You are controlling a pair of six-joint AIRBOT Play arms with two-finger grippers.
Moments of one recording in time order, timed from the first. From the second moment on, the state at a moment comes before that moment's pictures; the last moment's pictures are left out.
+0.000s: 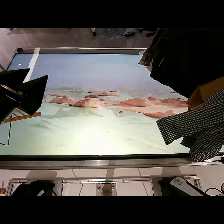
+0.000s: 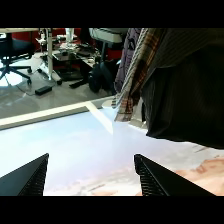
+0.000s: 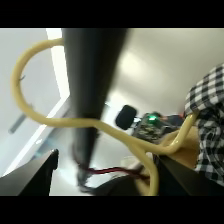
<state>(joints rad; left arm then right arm) -0.26 -0.52 1.01 -2.08 0.62 2.05 -1.03 -1.17 2.03 -1.21 0.54 2.36</state>
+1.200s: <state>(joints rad) -0.26 -0.52 1.01 -2.08 0.62 2.04 -1.11 -0.87 2.02 -1.51 1.16 2.16</state>
